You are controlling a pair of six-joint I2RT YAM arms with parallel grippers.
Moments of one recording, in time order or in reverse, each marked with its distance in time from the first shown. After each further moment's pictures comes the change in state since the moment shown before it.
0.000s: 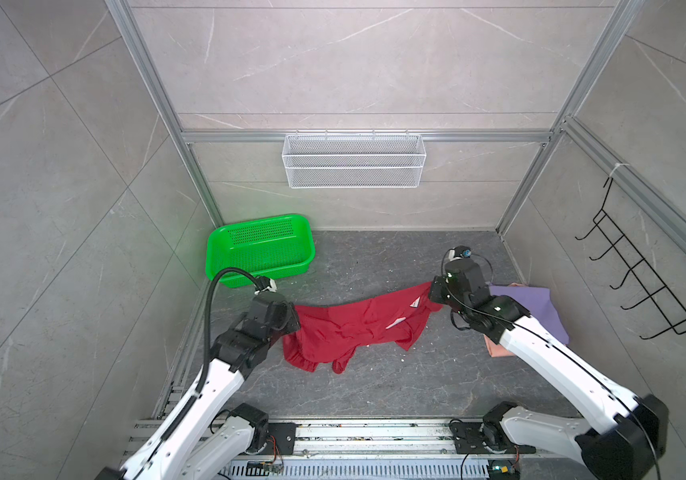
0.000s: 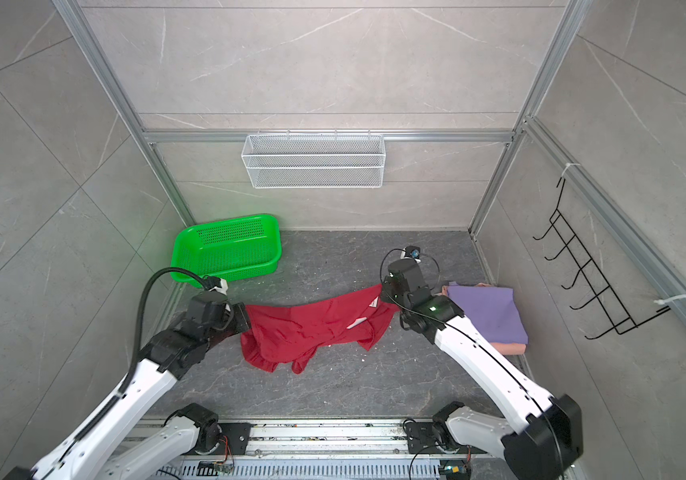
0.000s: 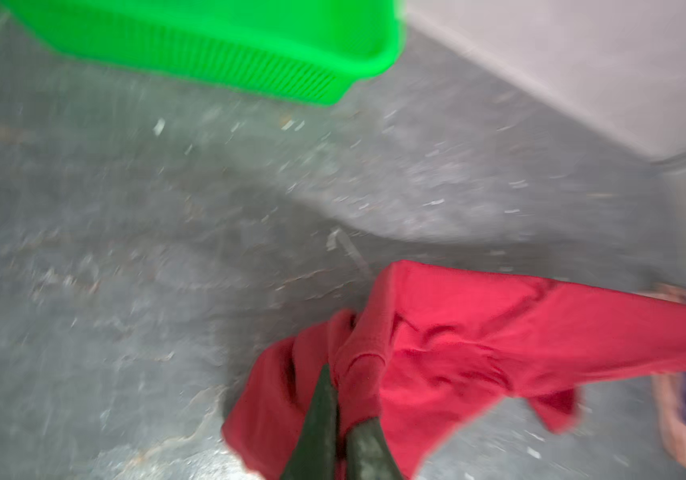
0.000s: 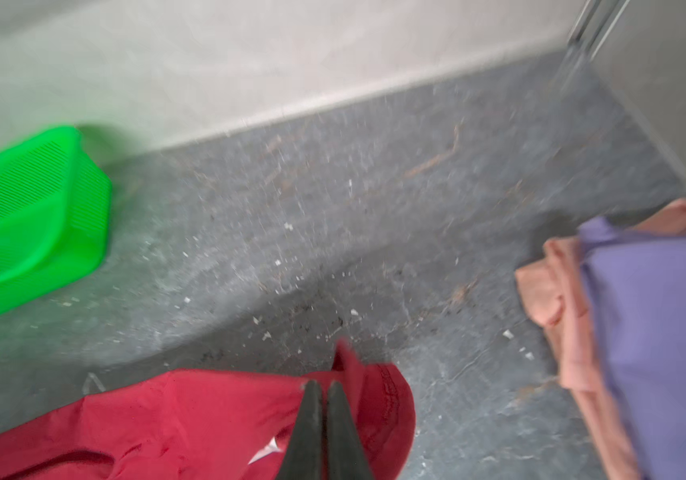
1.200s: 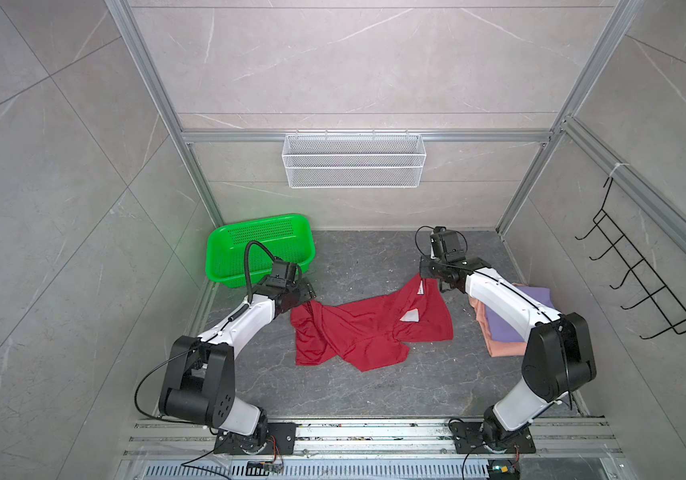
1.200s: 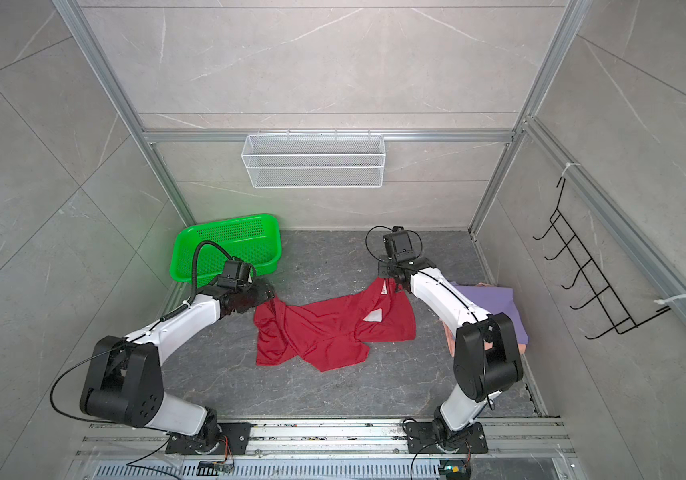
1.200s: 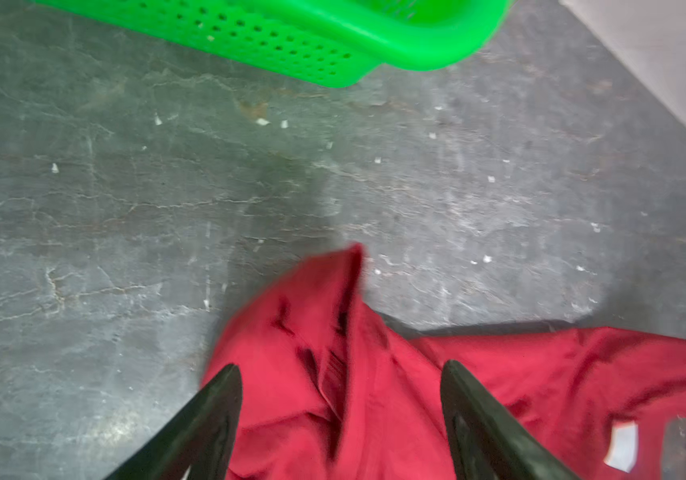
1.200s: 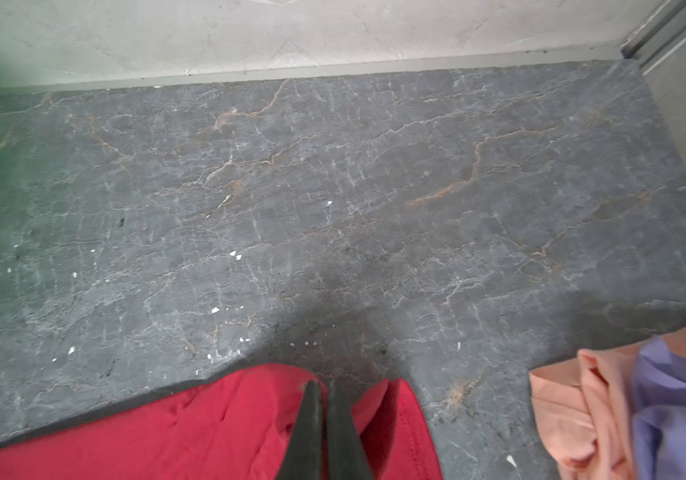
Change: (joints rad) left arm 0.146 0.659 0.121 0.288 0.165 -0.001; right arm -0.181 0.550 0.253 0.098 -0.143 -0.222
